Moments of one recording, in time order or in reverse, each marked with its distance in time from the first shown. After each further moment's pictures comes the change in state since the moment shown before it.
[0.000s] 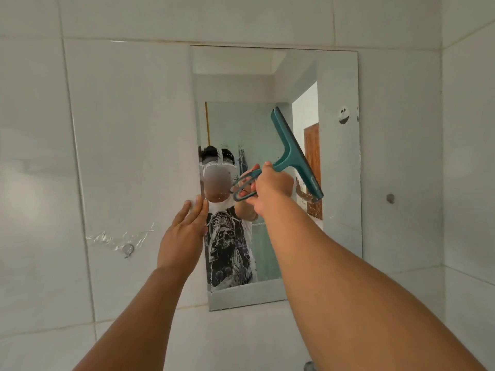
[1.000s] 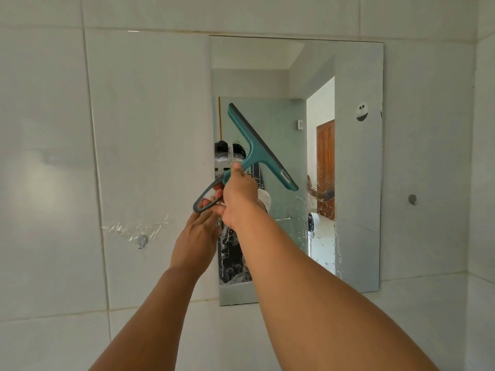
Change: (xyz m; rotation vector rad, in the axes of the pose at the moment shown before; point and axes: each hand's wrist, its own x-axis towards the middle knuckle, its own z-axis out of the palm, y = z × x) left_hand -0.010 0.000 0.007 -0.150 0.028 -0.022; right_hand -0.044 0.046 0.049 -0.002 -0.330 0.162
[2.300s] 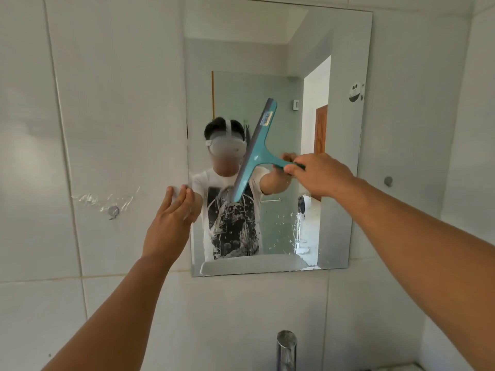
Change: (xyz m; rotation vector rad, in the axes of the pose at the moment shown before) left_hand -0.028 0.017 0.014 -0.060 -0.008 -0.174; right_hand 0.037 -0.100 -0.206 -1.688 -0.016 -0.606
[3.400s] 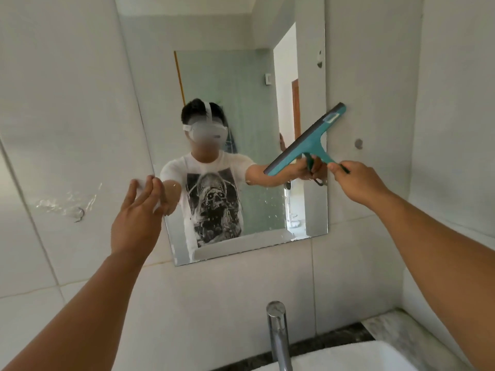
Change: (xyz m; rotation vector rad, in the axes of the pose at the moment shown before) left_hand -0.003 0.008 -0.009 0.149 -0.027 -0.019; right_hand -0.078 0.133 0.031 0.243 0.103 0.402
